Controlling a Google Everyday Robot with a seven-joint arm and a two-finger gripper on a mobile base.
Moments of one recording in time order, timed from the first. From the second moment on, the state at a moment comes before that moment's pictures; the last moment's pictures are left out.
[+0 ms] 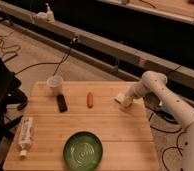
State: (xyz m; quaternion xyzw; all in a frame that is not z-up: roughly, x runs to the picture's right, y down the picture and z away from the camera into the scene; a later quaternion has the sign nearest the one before) arm 0.223 0.075 0.936 -0.26 -0.13 0.33 0.90
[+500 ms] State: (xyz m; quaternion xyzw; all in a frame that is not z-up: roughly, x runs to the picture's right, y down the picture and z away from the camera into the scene) arm 0.230 0.090 0.937 -0.26 -0.14 0.32 0.90
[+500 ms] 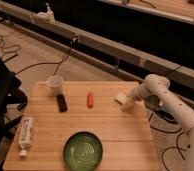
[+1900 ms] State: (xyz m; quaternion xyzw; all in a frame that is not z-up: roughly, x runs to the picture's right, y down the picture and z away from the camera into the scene) arm 0.171 0.060 0.837 -0.24 -0.21 0.16 0.93
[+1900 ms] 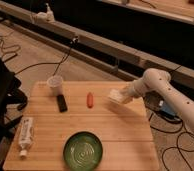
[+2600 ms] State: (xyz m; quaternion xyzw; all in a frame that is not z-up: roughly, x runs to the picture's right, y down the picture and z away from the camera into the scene) arm 0.127 0.179 0.713 -0.39 -0.24 0.04 0.89
